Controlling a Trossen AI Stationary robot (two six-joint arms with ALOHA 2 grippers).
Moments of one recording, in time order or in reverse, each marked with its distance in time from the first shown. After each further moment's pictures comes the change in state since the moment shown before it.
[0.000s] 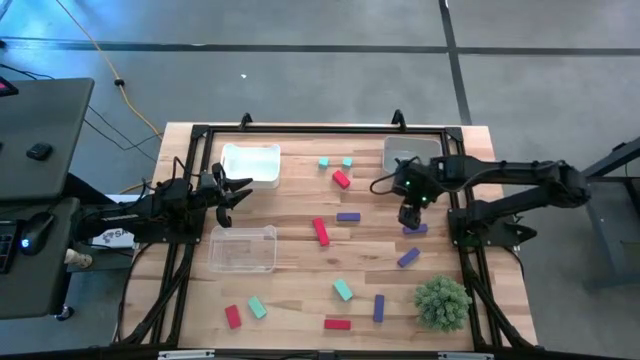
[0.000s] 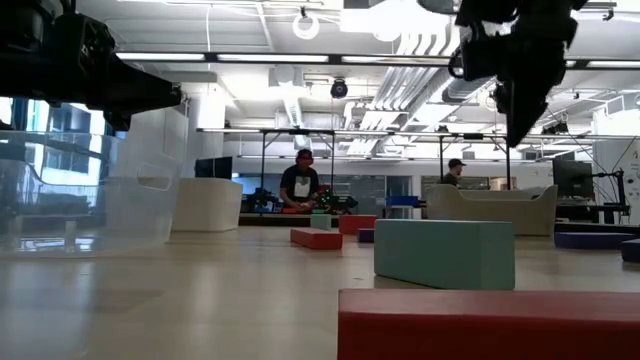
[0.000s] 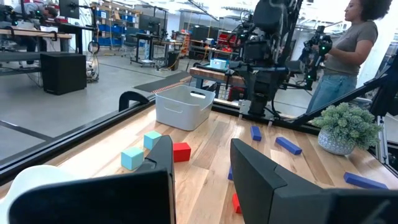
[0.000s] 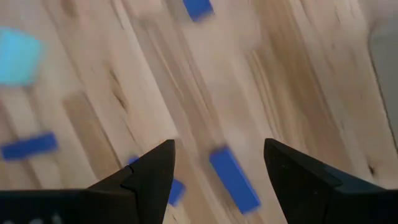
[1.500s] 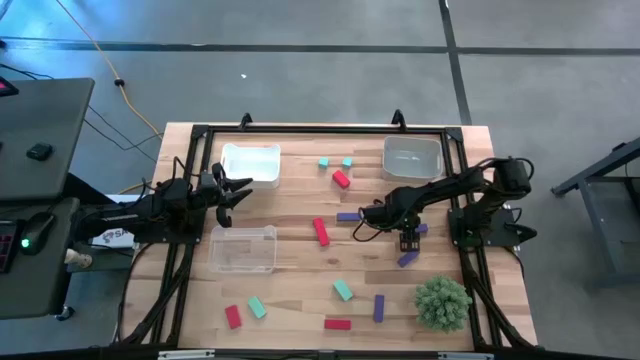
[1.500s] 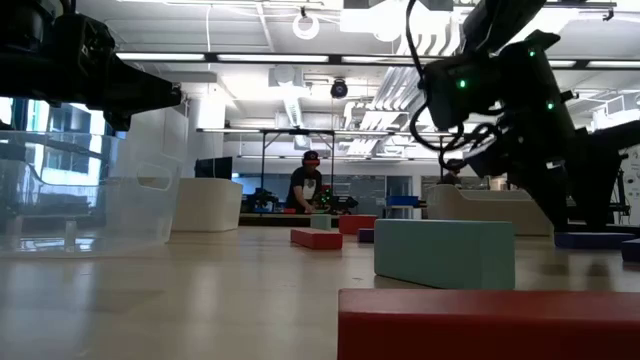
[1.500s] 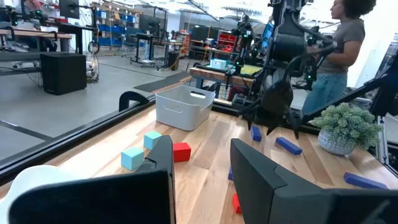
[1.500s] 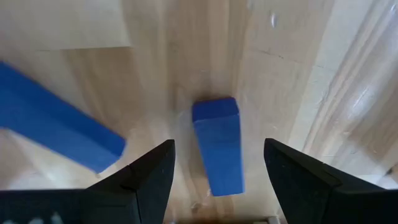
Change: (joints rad) left arm 0.000 0.000 0.000 0.000 0.000 0.000; right arm 0.203 0.522 0.003 -0.077 0.117 -0.205
